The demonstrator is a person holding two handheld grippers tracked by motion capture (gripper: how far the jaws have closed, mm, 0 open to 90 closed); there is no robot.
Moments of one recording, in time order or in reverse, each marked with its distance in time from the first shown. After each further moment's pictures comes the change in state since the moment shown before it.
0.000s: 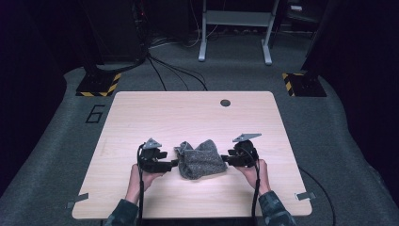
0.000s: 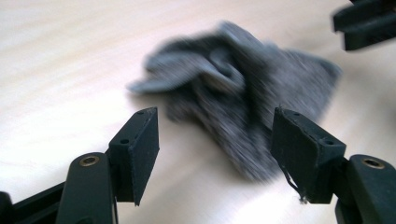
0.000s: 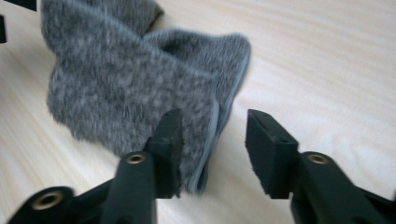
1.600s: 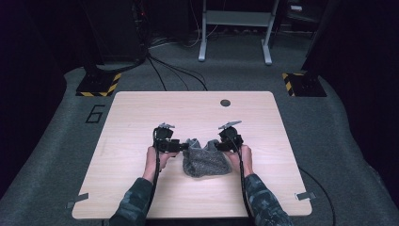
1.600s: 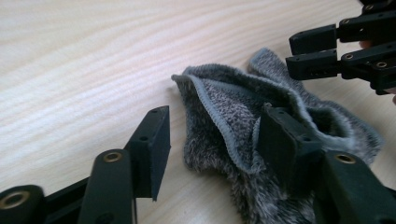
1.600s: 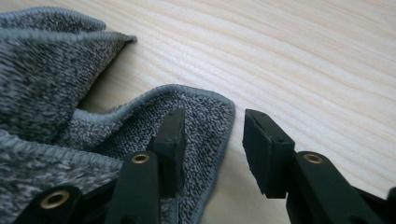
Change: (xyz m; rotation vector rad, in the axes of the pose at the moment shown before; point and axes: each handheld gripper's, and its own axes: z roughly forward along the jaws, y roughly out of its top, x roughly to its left) left arm 0.011 0.043 0.067 0.106 -0.016 -0.083; right arm -0.018 0.037 0.074 0.077 -0.161 0.004
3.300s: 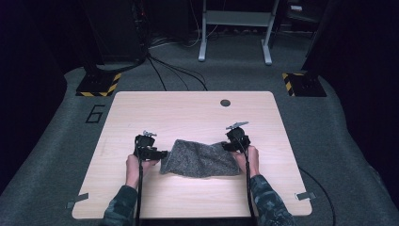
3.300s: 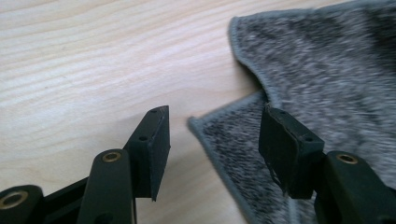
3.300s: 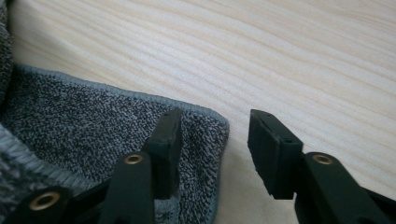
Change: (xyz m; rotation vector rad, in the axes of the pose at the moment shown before) left arm 0.041 -0.039 -0.034 0.080 0.228 -0.011; right arm -0.020 -0.013 -0.007 0.004 -0.070 0.044
